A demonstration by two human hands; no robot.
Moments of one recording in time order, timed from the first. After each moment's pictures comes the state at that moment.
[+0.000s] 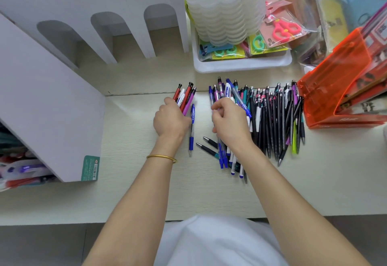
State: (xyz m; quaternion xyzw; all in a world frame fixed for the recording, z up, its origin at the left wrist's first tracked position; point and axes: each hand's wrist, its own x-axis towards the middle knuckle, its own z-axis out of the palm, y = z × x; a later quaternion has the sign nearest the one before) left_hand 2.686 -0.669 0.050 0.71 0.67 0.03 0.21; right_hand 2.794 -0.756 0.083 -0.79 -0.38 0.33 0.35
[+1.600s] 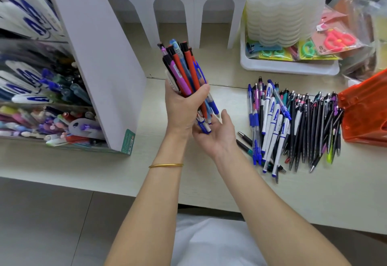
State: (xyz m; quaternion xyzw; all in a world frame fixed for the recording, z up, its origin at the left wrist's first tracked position) left_hand 2.614 -0.684 0.104 0.44 0.48 0.52 0.56; right_hand 2.678 -0.729 0.074 -0.32 0.22 0.68 0.62
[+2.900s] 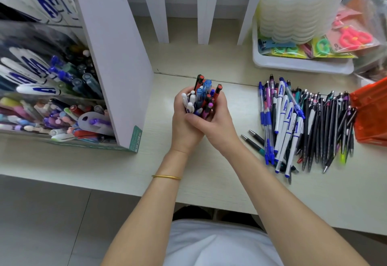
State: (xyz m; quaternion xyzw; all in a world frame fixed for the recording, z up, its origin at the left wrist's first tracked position) left_hand 2.583 -0.700 0.043 0.64 0.48 0.41 0.44; right_hand 2.663 -0.729 0.068 -0.56 -0.40 0.48 0.54
